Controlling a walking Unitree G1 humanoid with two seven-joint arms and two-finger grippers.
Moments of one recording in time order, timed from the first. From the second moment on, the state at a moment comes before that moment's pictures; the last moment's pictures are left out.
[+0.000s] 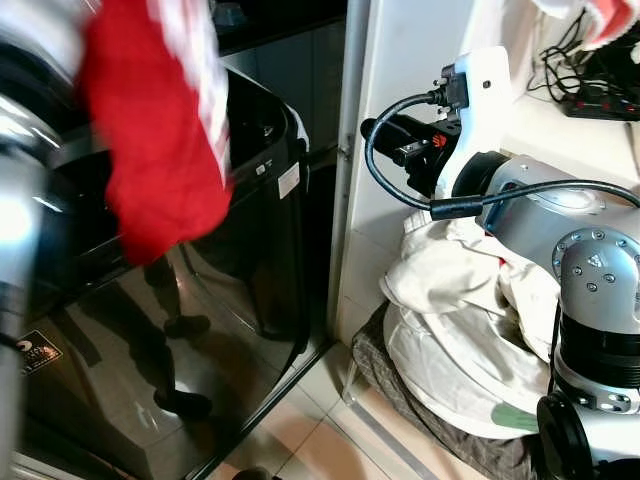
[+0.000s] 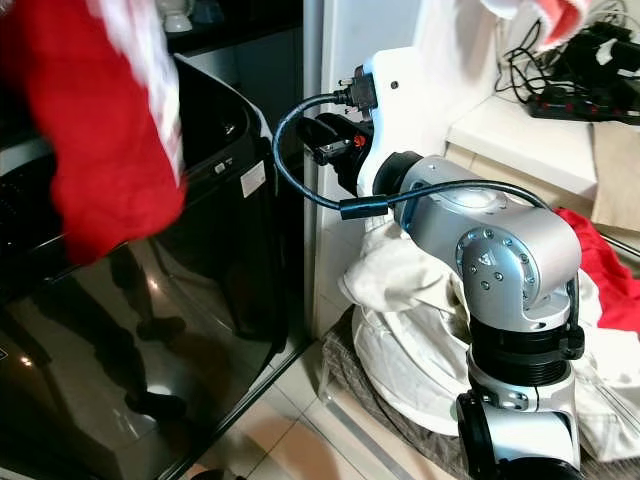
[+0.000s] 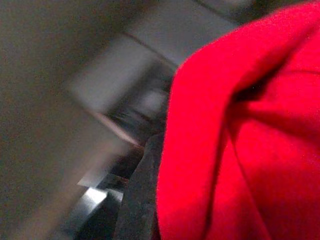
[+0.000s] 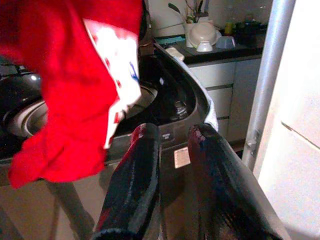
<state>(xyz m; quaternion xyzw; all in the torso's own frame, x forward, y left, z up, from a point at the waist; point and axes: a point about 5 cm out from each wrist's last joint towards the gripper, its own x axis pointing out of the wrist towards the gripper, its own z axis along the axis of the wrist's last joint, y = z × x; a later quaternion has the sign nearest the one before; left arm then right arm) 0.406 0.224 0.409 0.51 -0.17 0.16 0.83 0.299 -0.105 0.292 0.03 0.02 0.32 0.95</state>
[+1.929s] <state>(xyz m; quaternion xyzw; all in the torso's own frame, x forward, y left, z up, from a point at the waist) 0.413 0.253 0.295 0.39 0.14 -0.01 0.91 0.308 -0.100 0.279 0.04 0.04 0.30 0.95</state>
